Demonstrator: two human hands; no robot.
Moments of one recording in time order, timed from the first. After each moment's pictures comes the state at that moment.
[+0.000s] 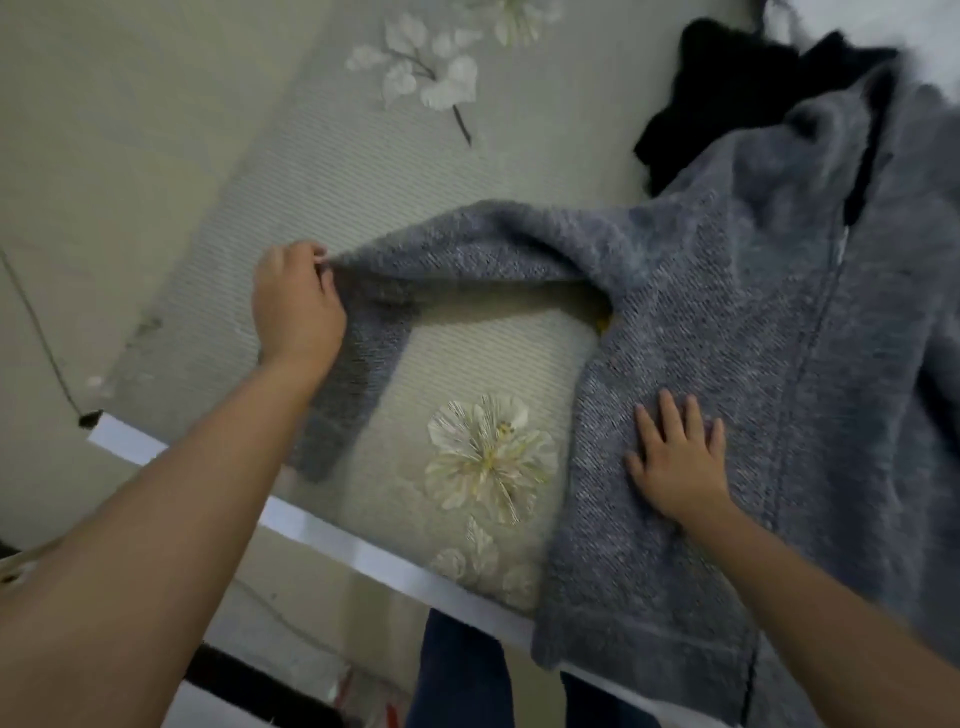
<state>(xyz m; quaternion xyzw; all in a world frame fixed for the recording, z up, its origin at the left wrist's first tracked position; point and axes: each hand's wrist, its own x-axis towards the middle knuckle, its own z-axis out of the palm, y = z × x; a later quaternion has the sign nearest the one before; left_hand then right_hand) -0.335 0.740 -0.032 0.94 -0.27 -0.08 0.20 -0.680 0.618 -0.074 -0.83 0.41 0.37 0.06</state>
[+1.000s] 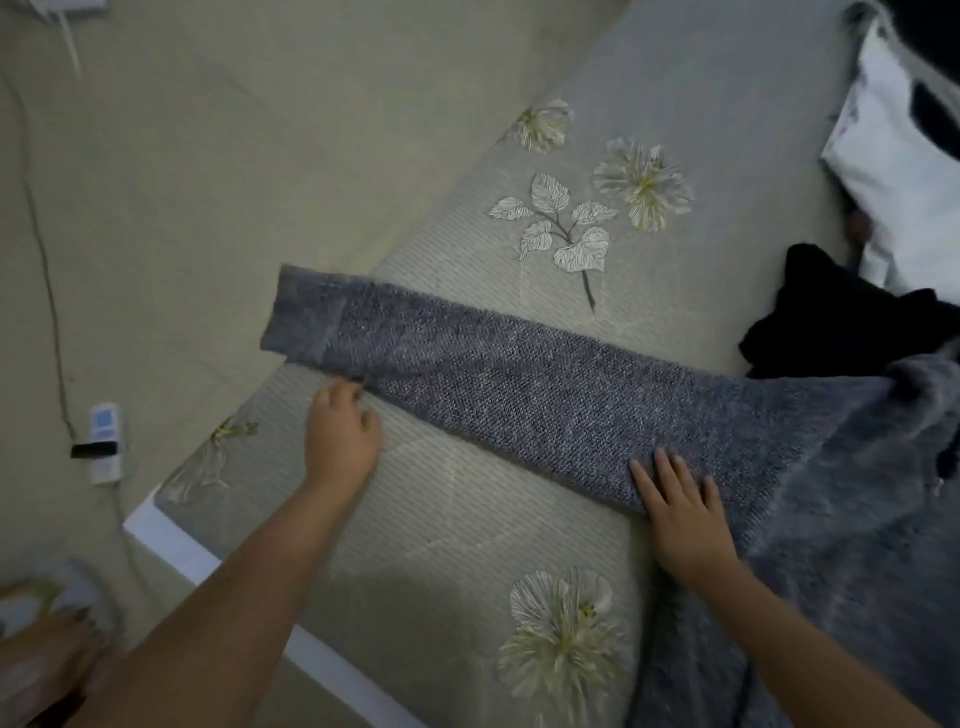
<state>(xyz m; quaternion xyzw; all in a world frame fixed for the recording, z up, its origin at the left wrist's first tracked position) -0.241 0.777 -0.086 0.92 -0.11 -0.23 0.29 -0.515 0.567 -0.077 -0.87 0.32 0.37 0.04</state>
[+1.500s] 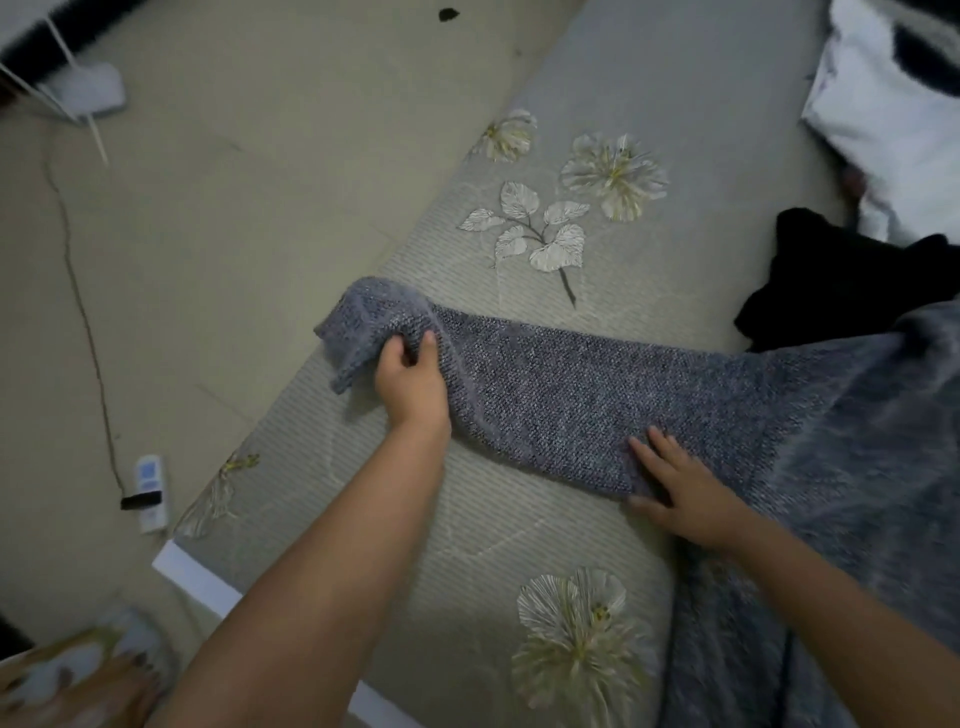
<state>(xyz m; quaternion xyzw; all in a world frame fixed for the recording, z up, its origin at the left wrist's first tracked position) -0.262 0.668 -0.050 0.78 0.14 -0.20 0.58 -0.507 0.541 -0.070 -0.85 0.31 0.34 0.26</state>
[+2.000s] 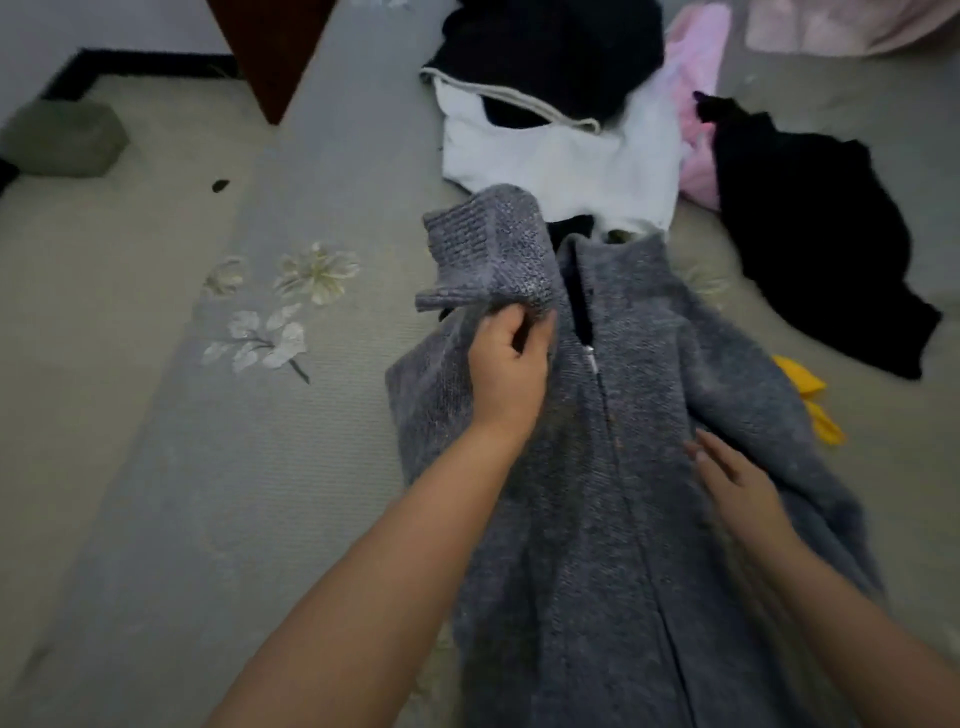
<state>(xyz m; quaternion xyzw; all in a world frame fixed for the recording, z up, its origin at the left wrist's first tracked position) -0.575 0.492 0.100 0.68 -0.40 -0.28 0.55 -0.795 0.501 0.029 -0.53 0.67 -0.23 0.46</state>
